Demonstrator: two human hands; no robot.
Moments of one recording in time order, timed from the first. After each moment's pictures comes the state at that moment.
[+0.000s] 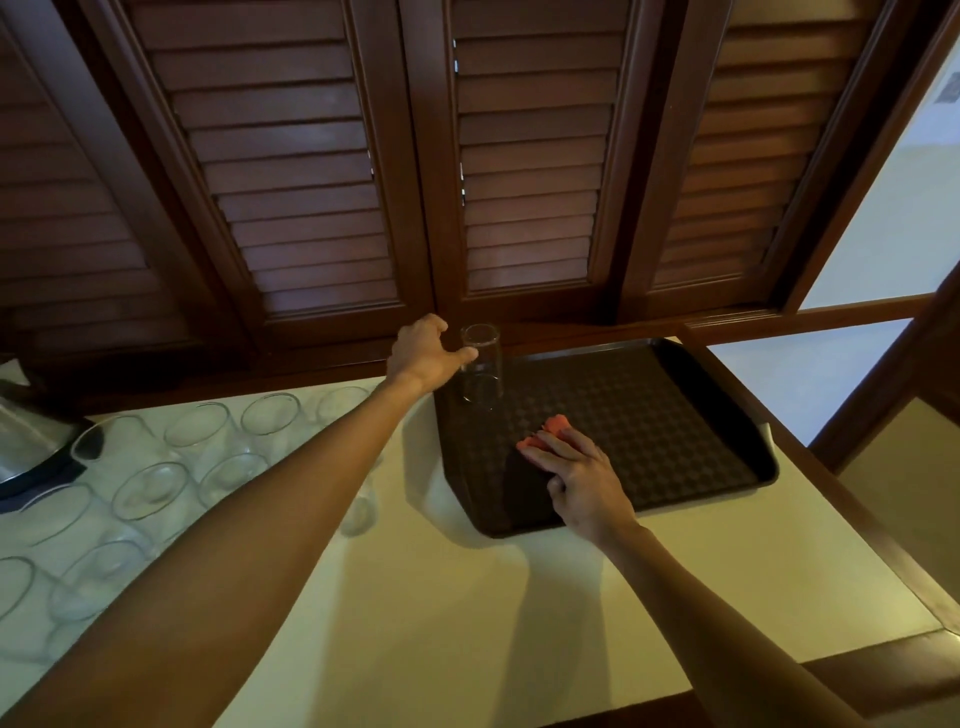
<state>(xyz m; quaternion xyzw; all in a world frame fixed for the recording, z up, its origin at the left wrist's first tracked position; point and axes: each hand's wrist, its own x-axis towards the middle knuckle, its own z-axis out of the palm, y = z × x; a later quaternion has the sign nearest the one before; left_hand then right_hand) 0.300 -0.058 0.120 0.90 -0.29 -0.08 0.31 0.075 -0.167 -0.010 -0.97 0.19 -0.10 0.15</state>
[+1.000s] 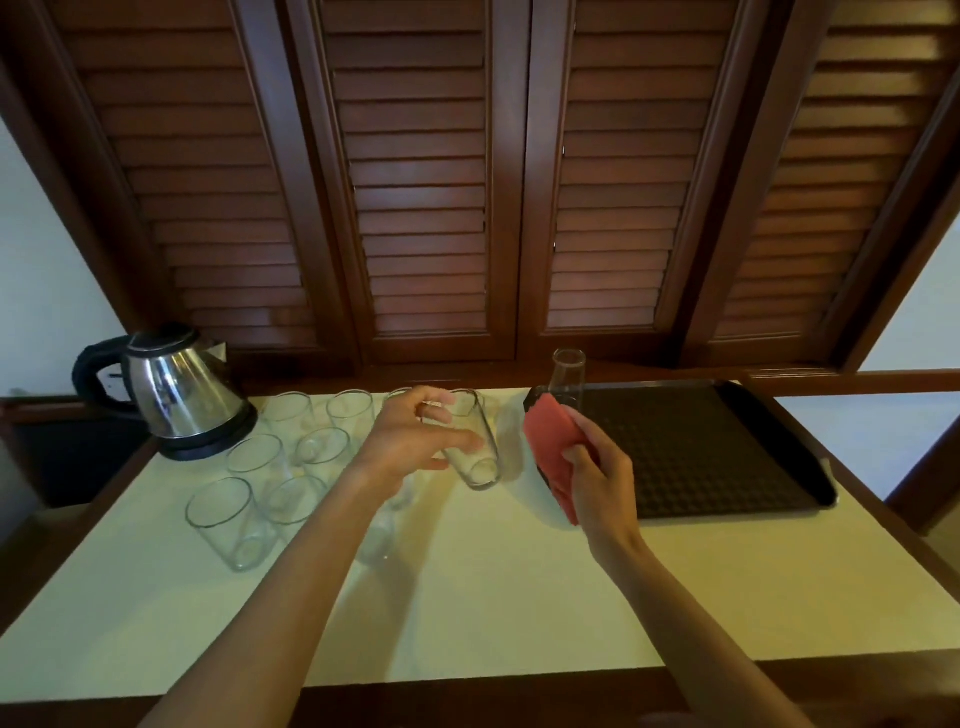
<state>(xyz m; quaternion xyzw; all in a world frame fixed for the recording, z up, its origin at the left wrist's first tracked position) 0.219 0.163 0.159 0.77 -0.17 -0.21 0.58 0.073 0.018 0.121 -0.65 0.24 -0.35 0.63</state>
